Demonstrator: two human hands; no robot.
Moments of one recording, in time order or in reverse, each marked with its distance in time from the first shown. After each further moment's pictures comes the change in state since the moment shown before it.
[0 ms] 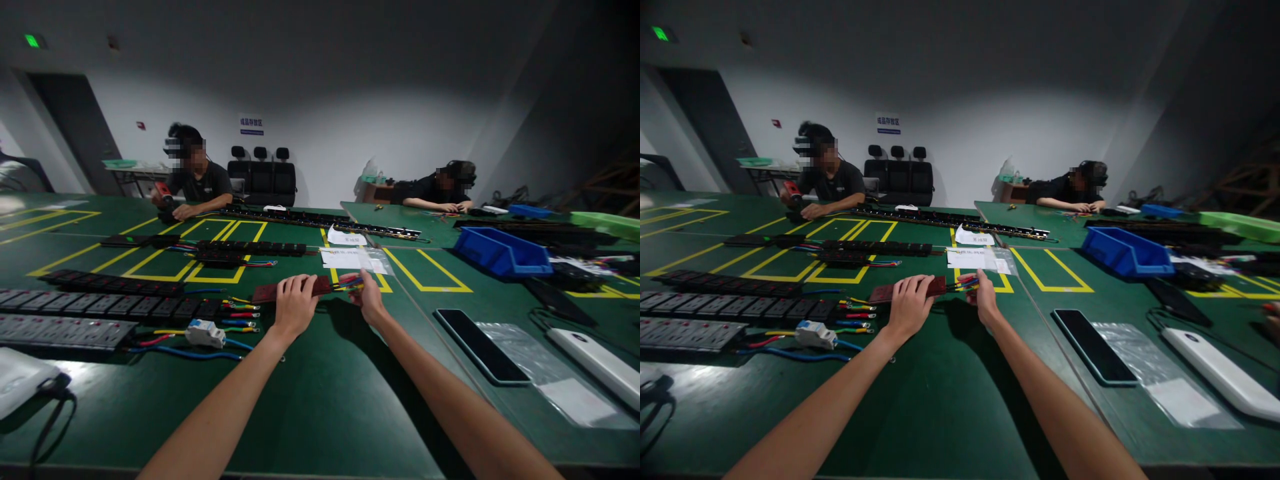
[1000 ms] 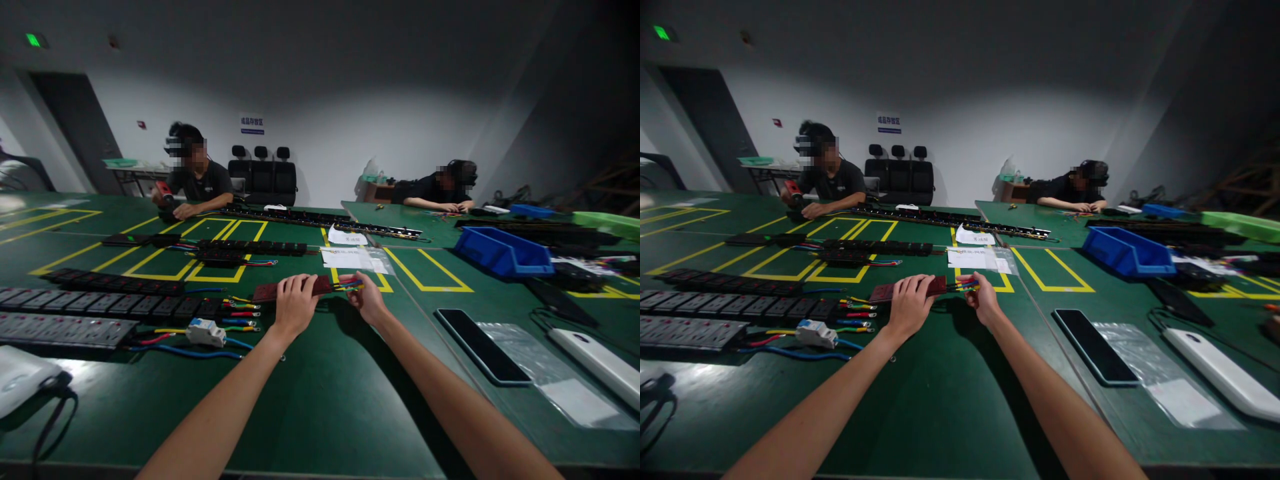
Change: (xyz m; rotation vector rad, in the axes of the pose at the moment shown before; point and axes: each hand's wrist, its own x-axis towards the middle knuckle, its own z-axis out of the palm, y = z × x) left_hand -0.001 0.000 0.000 0.006 0.002 -0.006; right_hand 0.000 -0.003 -0.002 0.212 -0.113 0.239
